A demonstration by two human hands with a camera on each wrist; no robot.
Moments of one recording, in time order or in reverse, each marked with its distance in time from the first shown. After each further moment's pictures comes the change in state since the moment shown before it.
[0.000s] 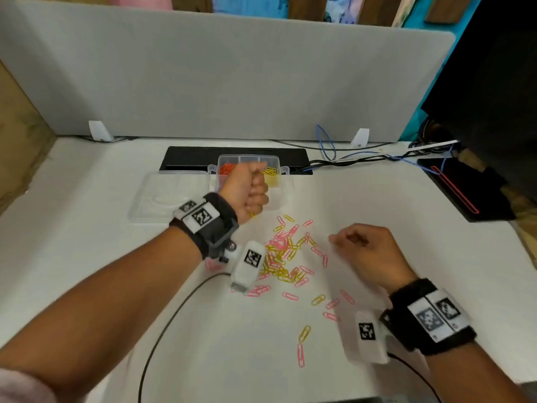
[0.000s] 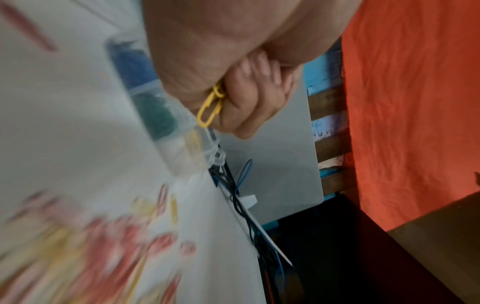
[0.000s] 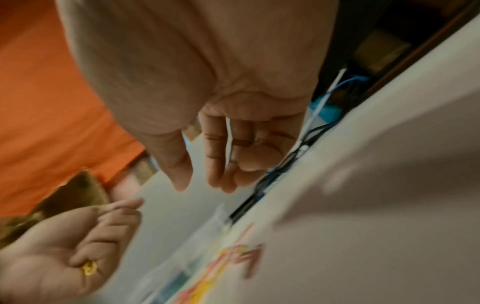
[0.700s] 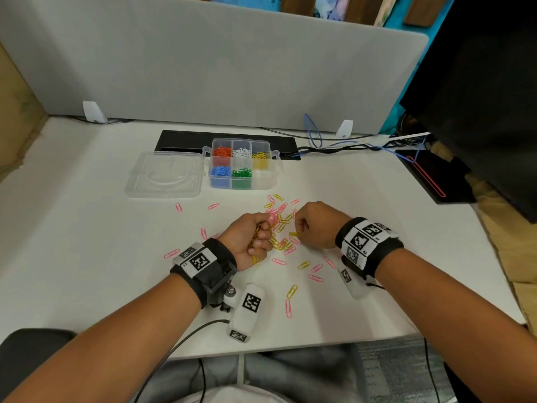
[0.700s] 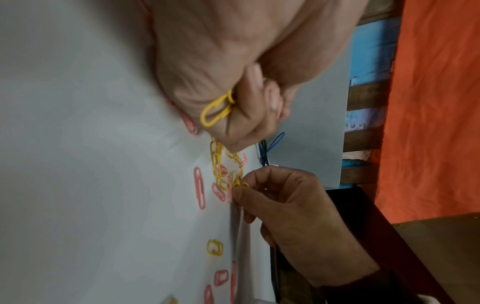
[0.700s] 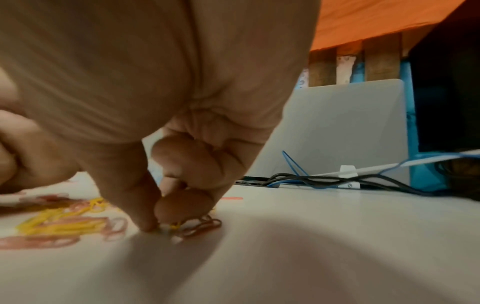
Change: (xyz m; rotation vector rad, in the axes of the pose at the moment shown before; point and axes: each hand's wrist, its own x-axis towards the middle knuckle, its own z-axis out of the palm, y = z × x) left_hand -0.063 -0.102 -0.003 -0.149 -0.078 -0.315; right_hand 0.009 -0.036 0.035 -0.944 -0.488 -0.094
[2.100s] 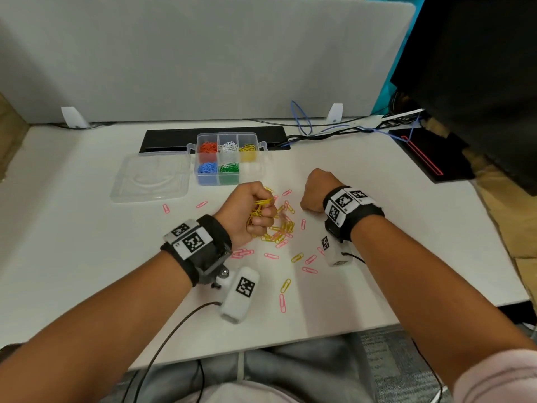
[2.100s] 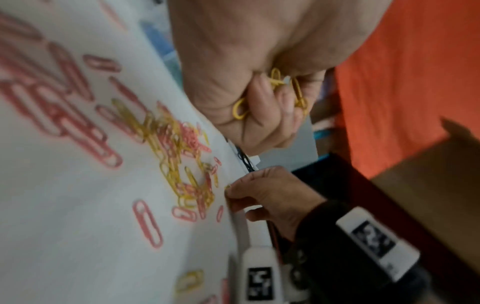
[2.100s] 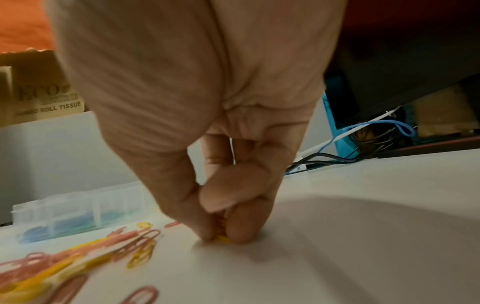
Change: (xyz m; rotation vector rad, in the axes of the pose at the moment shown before) left_hand -0.003 0.025 0.033 0.231 -0.093 0.140; right_hand 0.045 0.030 -0.013 0.055 0.125 0.412
